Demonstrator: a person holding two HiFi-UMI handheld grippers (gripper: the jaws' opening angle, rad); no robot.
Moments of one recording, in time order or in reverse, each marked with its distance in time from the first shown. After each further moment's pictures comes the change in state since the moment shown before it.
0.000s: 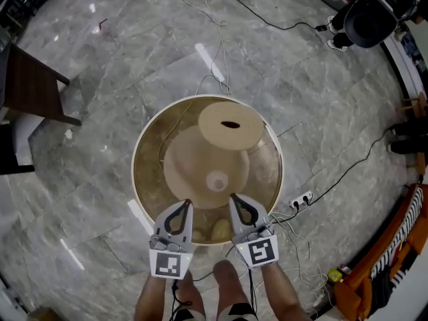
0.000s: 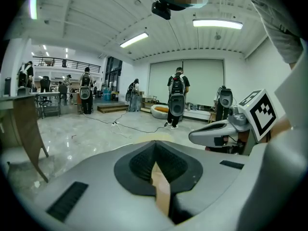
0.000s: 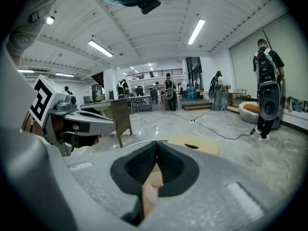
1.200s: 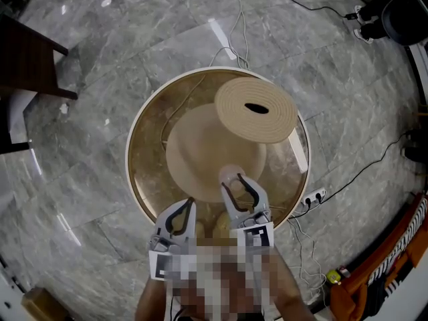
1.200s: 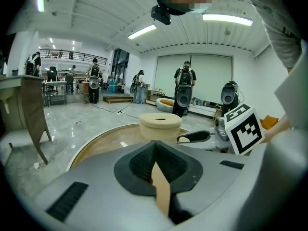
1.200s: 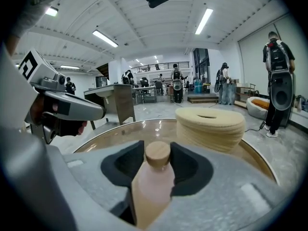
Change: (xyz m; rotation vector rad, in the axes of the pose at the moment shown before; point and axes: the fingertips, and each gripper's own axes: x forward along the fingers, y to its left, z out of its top) left arm 0.038 0.033 -0.114 -0.073 0.090 0.047; right arm 0.104 0.006 -0.126 -0.038 0.097 0.062
